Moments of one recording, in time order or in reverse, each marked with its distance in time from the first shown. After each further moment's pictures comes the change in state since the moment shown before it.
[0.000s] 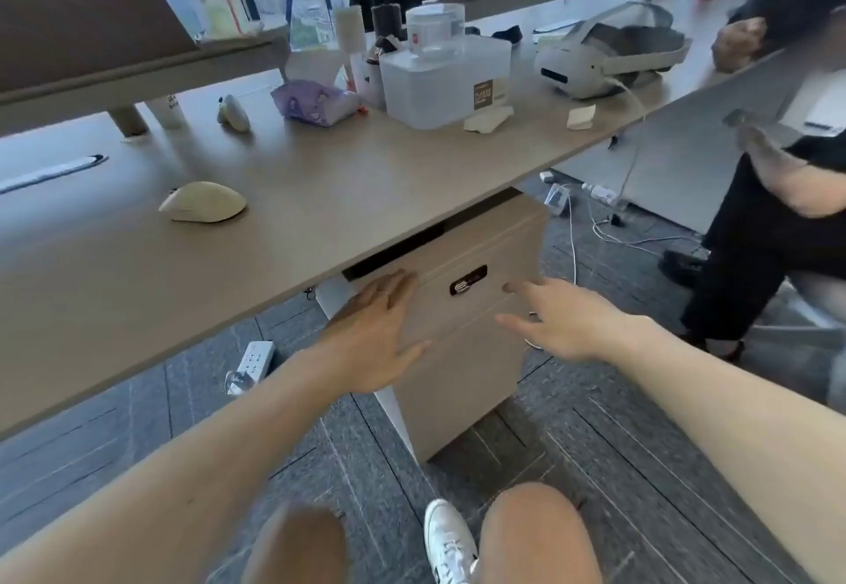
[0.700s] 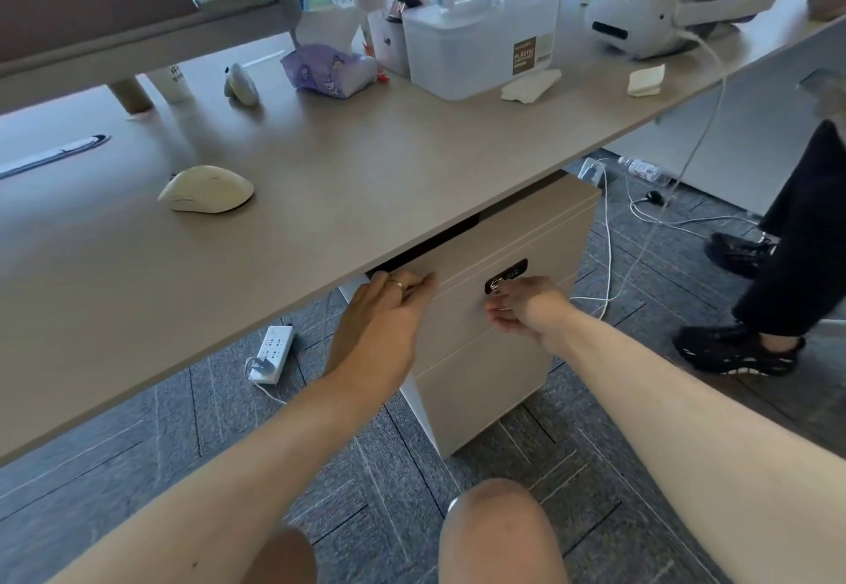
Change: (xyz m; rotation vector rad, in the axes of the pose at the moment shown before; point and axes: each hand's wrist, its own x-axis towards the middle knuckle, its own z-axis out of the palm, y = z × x) left_hand 0.008 -0.014 0.017 -0.139 0.396 -0.072; right_hand 0.111 -0.045 0.062 1.445 -0.004 0.630
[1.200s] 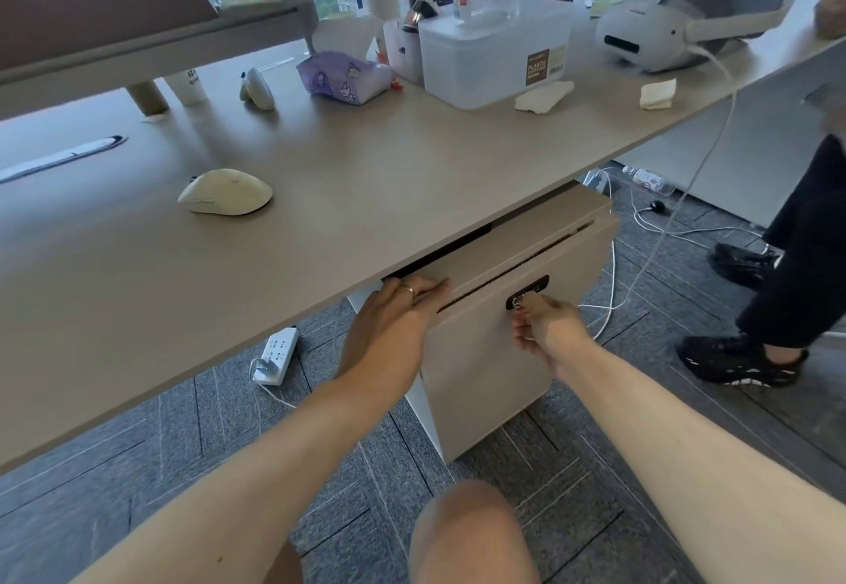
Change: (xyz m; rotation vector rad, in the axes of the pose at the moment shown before) left_hand 0.003 -0.018 0.011 -0.027 0.000 -0.002; right_hand 0.000 0.023 -0.005 0.139 0.112 -0.068
